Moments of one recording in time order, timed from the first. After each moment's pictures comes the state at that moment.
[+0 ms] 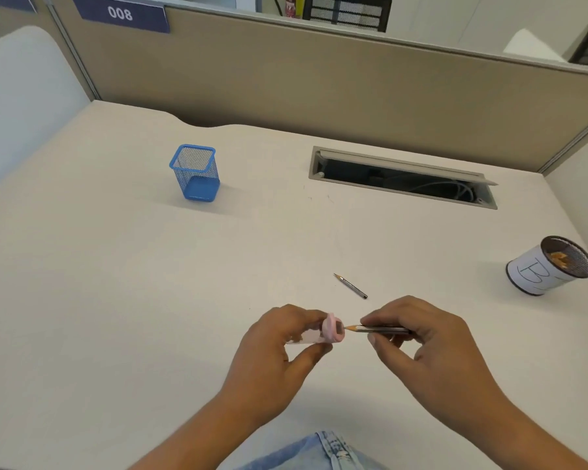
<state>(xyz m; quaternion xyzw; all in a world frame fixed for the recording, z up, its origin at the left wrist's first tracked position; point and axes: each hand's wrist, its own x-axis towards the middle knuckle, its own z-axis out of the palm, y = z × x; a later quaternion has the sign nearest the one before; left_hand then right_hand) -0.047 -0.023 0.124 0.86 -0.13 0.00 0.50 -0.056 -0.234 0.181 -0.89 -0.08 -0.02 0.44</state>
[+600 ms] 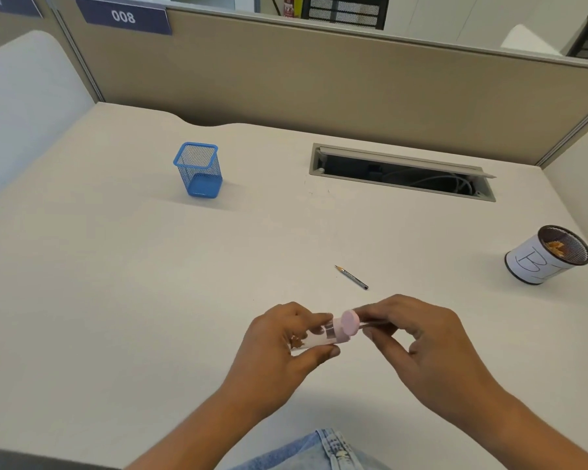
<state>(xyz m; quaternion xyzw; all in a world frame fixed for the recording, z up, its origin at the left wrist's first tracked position) -0.059 -0.022 0.134 0.85 -0.11 -0.04 0.52 -0.067 -0.234 0.179 -0.91 -0.18 -0.04 0.37</state>
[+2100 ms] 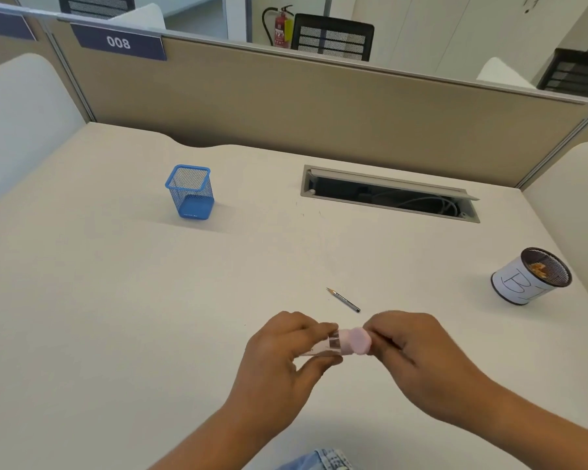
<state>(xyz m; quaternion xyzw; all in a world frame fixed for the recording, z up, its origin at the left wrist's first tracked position) -0.044 -0.031 0.146 0.84 -0.19 0.09 0.50 -0.039 -0.238 0.194 -0.93 -0.17 0.08 0.31</state>
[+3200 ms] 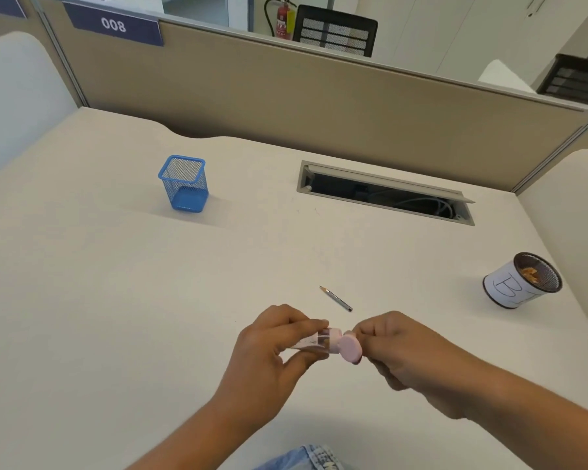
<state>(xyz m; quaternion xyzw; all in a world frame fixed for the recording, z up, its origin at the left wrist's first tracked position) -0.038 -0.032 0.137 0.81 -0.16 0.07 0.56 -0.027 -0.232 0.207 -0.80 0.07 0.33 0.49</state>
